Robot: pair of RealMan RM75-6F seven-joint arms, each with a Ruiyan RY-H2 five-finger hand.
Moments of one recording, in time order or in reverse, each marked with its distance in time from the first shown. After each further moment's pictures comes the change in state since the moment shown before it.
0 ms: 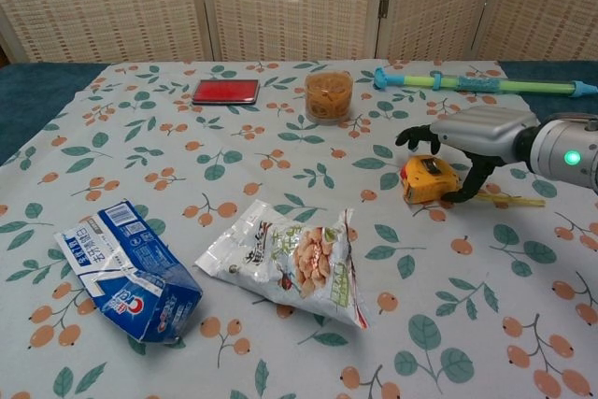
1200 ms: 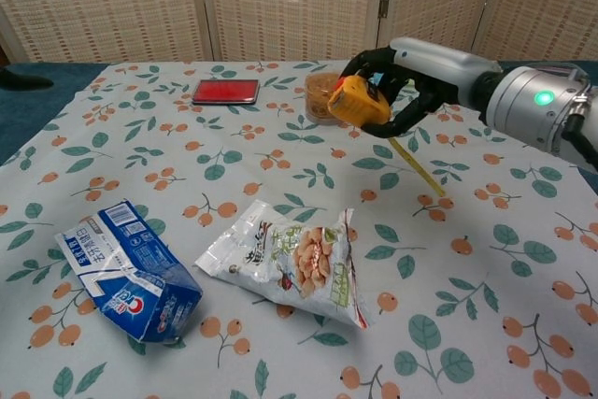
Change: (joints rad) left arm -0.296 -0.180 -0.210 -0.065 -0.013 -0.149 -0.046; right arm 0.007 -0.015 0.129 -0.260 0.055 0.203 0.255
